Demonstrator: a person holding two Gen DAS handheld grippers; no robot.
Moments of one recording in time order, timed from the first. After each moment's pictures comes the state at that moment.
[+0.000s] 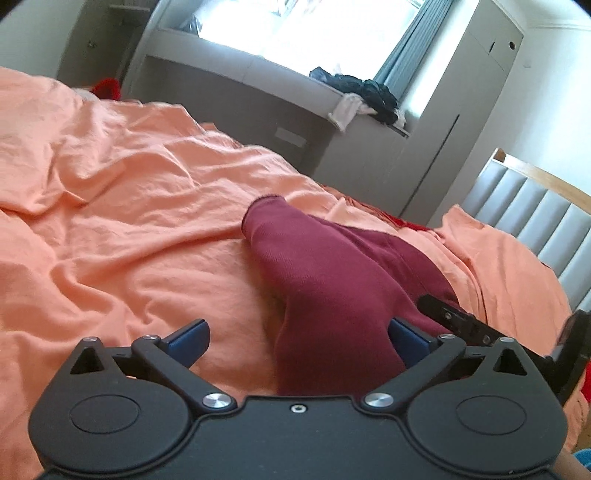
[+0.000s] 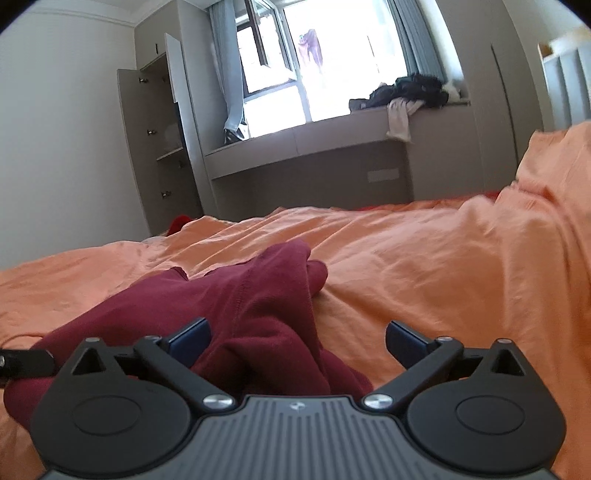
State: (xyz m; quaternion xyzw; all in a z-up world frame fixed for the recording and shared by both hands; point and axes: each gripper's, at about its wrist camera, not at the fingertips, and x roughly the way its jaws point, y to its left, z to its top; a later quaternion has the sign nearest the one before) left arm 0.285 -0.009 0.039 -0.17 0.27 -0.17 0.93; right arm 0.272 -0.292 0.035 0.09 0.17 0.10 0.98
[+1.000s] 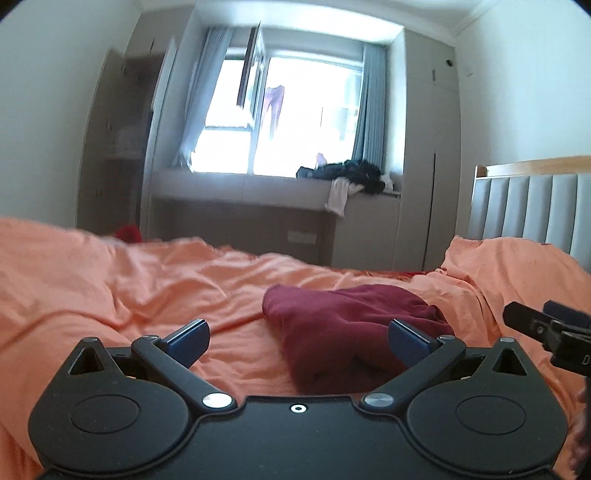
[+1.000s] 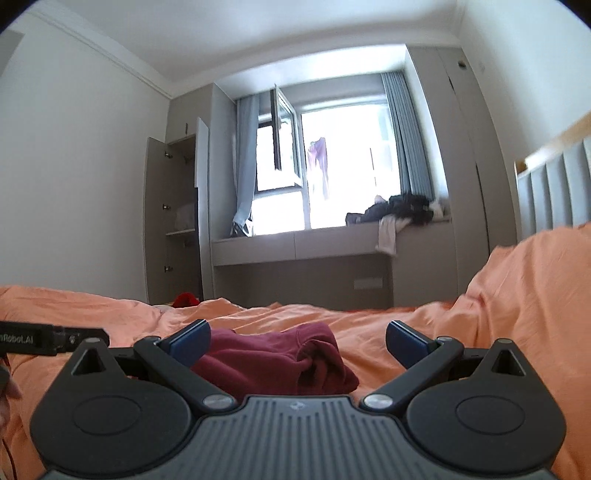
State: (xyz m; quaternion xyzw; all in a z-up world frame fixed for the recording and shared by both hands) left arm 0.131 -0.021 0.067 -0.02 0.08 -0.11 0.99; right arm 0.064 -0.268 0.057 0.04 -0.01 0.06 1.00
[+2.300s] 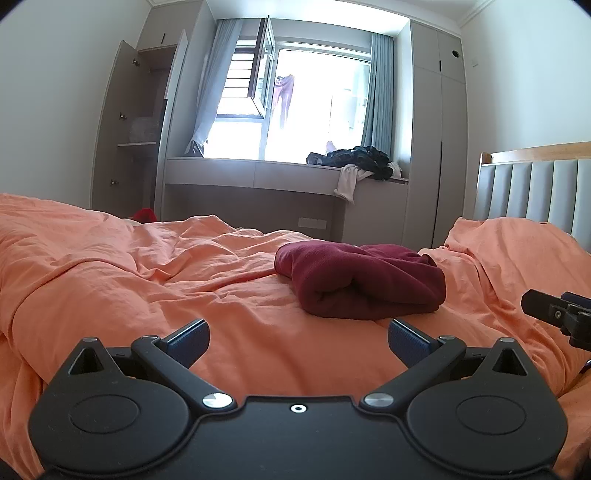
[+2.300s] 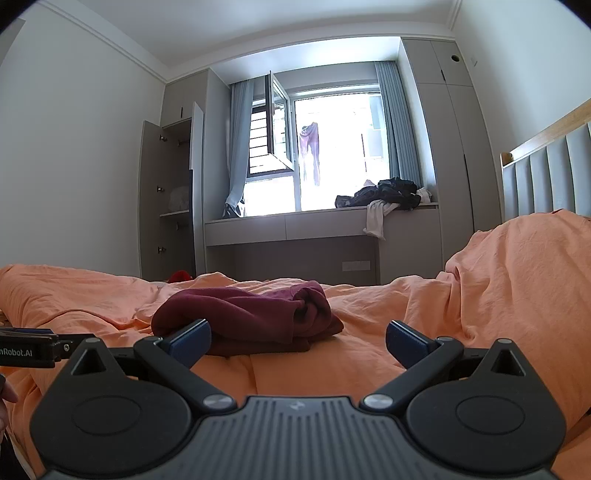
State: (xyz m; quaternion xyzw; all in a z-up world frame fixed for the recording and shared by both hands) left arm 0.073 -0.014 0.029 -0.03 0.11 -0.10 0.99; right arm 0.014 -0.273 0.031 0.04 0.02 0.05 1.00
